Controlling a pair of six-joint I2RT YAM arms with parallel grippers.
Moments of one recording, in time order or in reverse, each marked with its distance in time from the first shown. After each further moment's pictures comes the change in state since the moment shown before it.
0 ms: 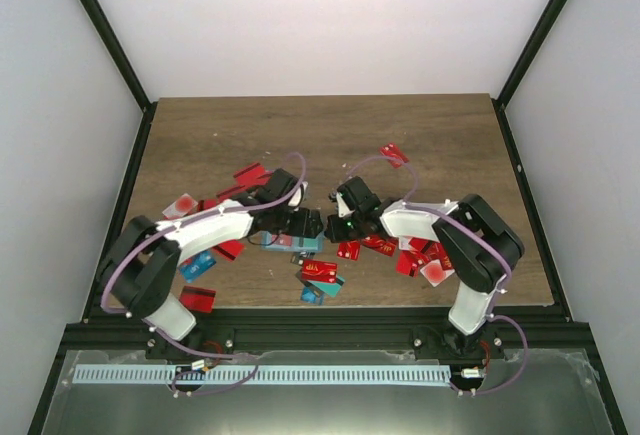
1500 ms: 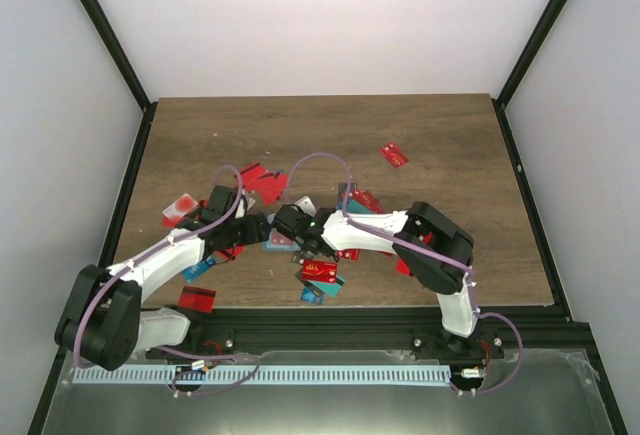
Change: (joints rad) left arm 0.290 -0.378 -0.357 0.049 -0.082 -0.055; right arm 0.370 0.191 0.386 -0.484 0.806 -0.076
